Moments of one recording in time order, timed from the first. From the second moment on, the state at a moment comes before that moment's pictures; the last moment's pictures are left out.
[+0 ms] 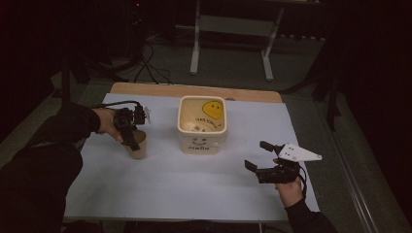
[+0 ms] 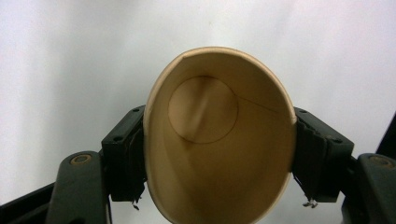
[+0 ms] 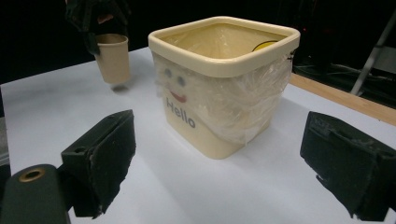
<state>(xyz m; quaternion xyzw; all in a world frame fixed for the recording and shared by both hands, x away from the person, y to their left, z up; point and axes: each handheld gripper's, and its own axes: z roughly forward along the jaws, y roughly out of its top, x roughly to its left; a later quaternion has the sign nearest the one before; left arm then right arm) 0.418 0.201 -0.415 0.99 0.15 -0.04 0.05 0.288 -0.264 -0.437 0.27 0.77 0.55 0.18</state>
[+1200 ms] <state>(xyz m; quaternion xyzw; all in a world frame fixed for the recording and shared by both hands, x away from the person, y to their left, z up) 0.426 0.167 -0.325 0.99 0.12 0.00 0.06 0.289 -0.263 -0.439 0.27 0.77 0.55 0.18</state>
